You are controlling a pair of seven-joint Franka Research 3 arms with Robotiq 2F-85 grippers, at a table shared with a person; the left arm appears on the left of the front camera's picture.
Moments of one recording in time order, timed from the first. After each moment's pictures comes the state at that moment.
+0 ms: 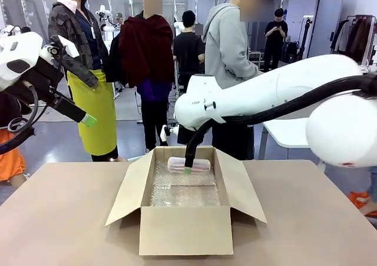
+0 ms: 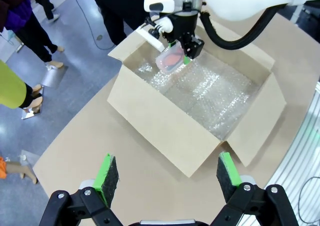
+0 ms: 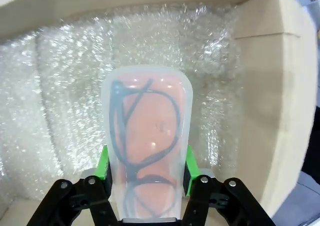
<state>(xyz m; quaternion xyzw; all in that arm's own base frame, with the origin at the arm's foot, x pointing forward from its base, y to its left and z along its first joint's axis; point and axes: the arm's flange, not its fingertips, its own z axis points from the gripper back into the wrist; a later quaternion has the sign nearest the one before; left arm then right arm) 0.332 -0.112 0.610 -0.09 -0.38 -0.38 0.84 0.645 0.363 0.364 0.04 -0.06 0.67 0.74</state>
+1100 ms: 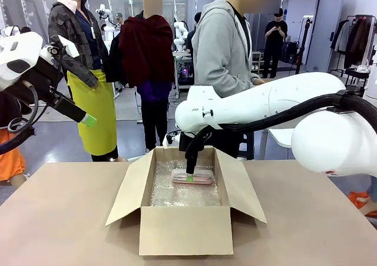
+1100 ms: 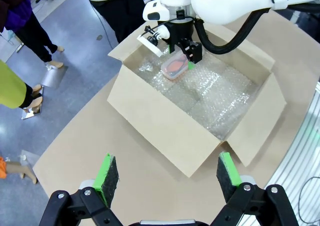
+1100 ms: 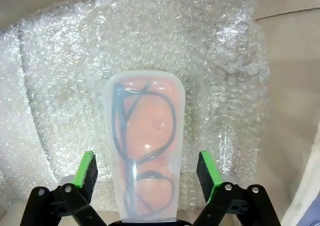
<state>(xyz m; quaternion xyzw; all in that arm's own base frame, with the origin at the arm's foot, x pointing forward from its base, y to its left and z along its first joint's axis) 0.332 -0.112 0.610 -0.09 -0.38 -0.38 0.84 0.660 0.360 0.336 0.06 -0.02 0.65 0.75</state>
